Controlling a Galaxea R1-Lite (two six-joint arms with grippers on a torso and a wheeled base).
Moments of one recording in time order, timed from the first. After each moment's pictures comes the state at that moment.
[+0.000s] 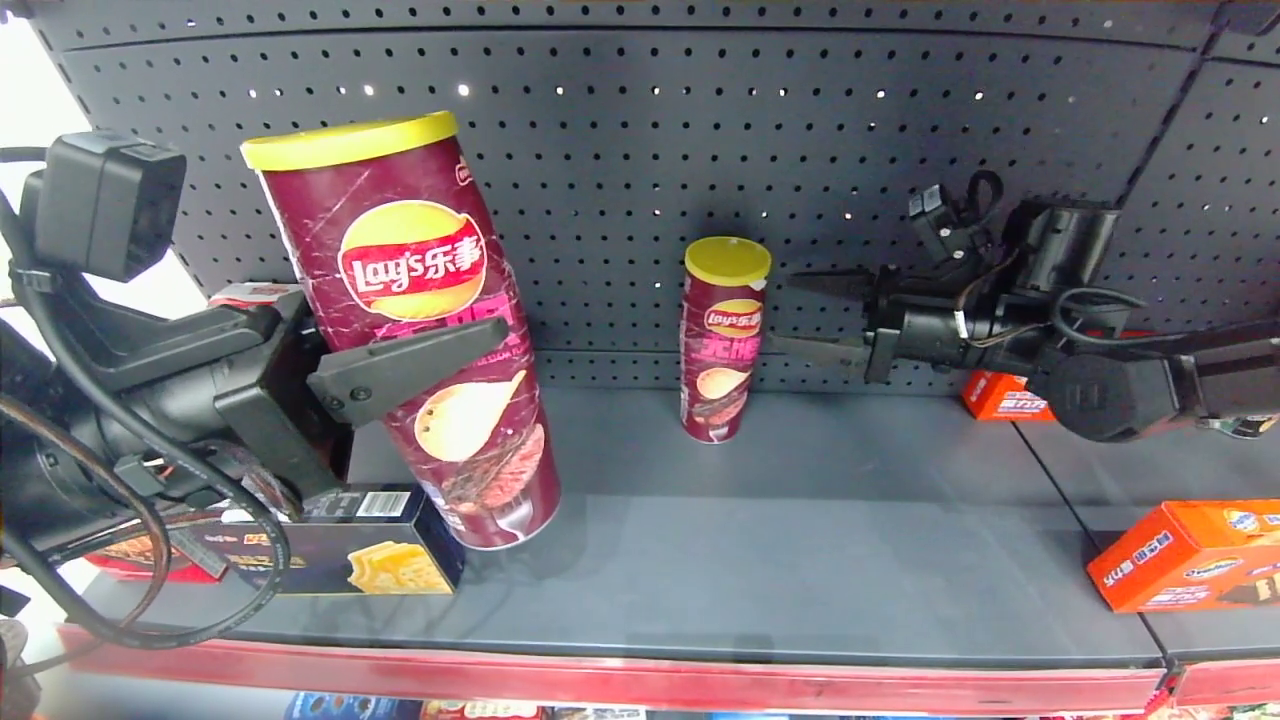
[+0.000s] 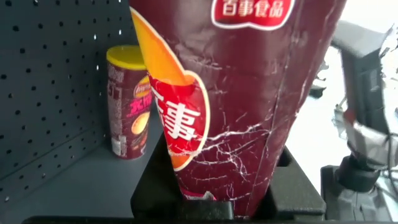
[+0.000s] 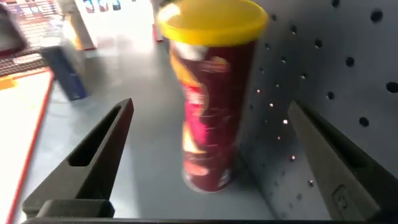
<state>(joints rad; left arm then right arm) -0.29 1.44 -0.60 -1.14 -0.83 -0.27 0.28 1.98 -1.34 -0.68 0.94 -0.20</state>
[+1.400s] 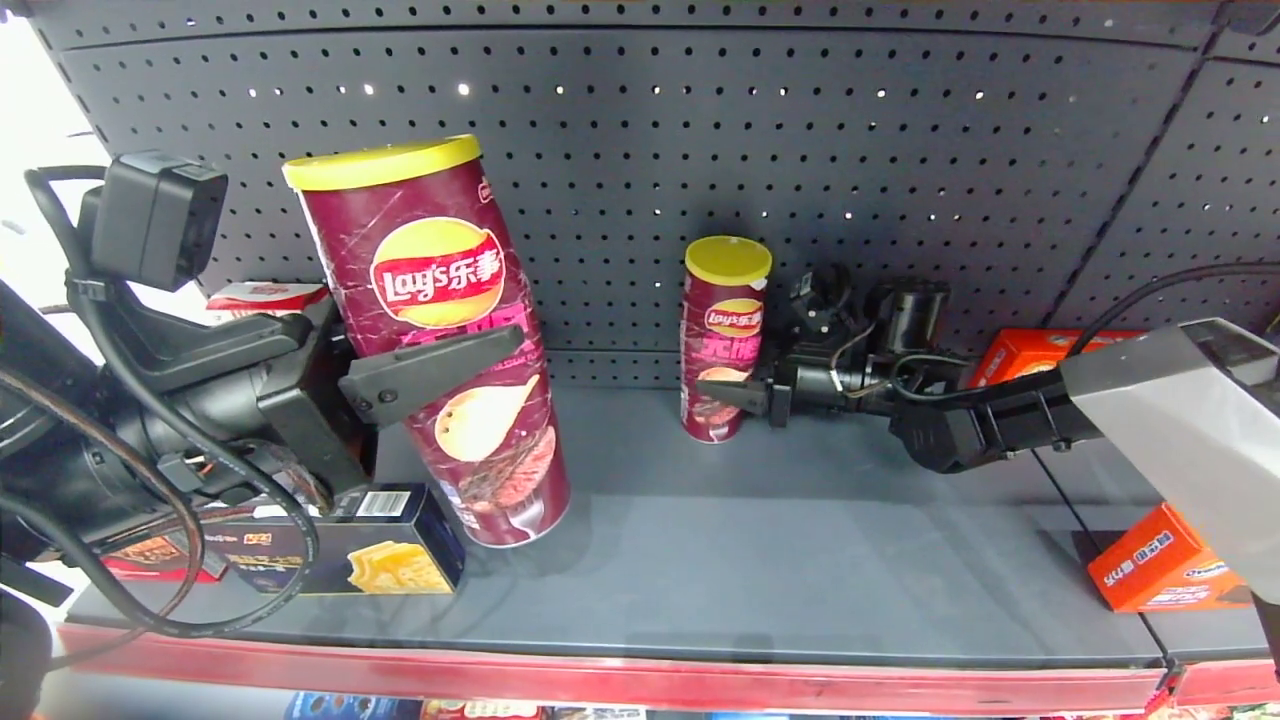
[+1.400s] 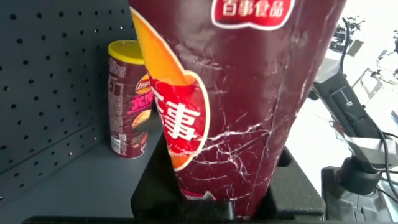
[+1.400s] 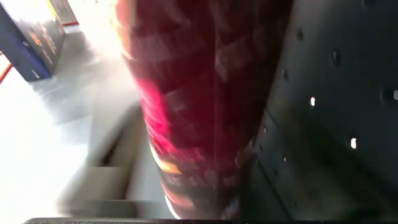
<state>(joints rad) -0.29 1.49 -0.60 -1.18 -0.83 -0.27 0.36 2.28 -1.53 -0.74 0.91 -0.20</state>
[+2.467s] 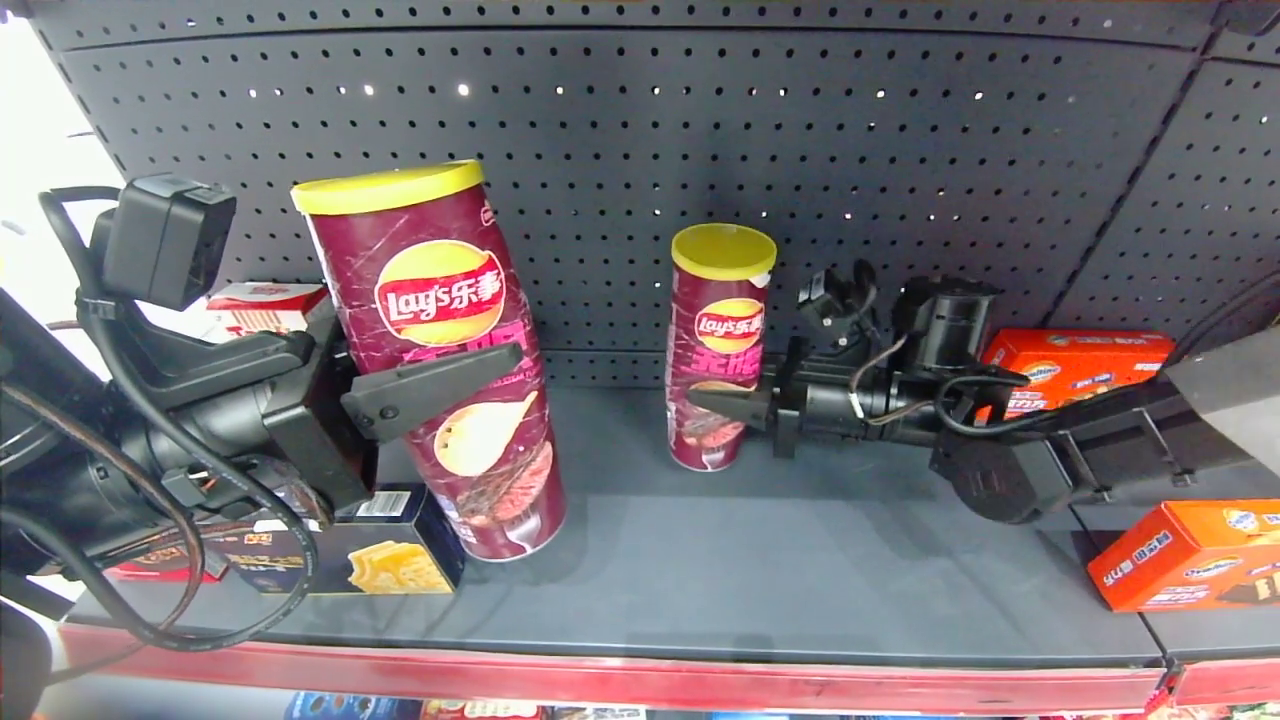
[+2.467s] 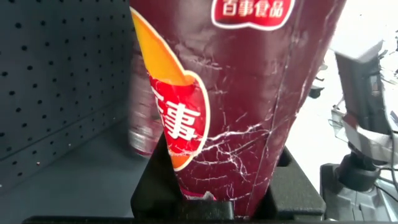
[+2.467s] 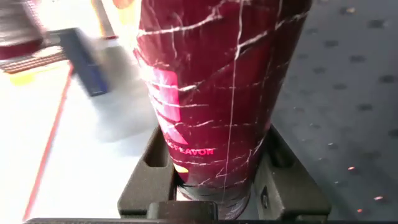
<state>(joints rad) -0.29 1.49 -0.57 -1.18 -0.82 -0.27 0.47 2.04 -1.18 -0.85 0.81 -0.18</state>
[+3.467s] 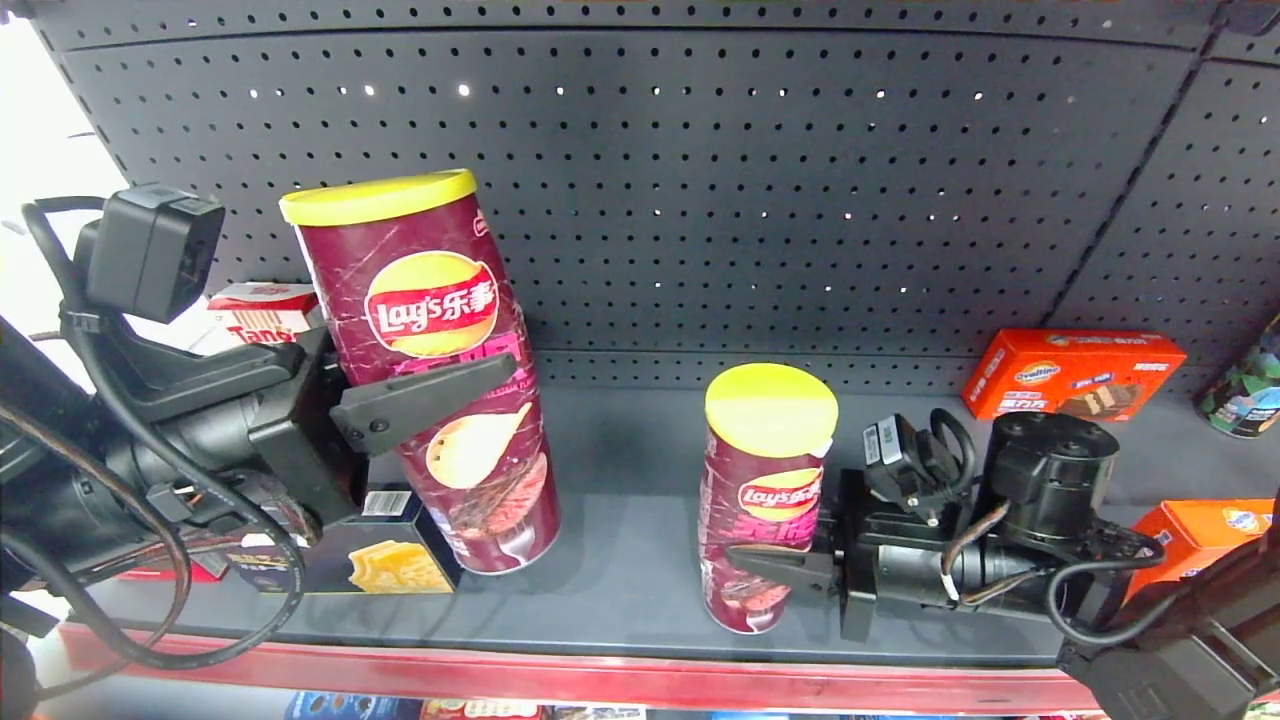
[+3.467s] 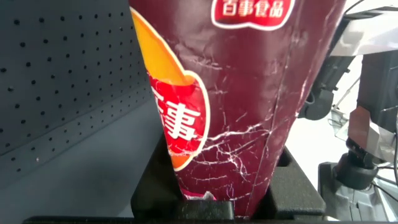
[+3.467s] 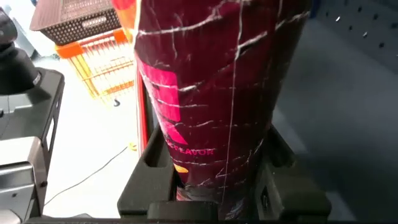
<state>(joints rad) -0.28 1.47 -0.54 -1.18 -0.83 -0.27 0.55 1.87 -0.55 -1.21 0.76 -0.19</state>
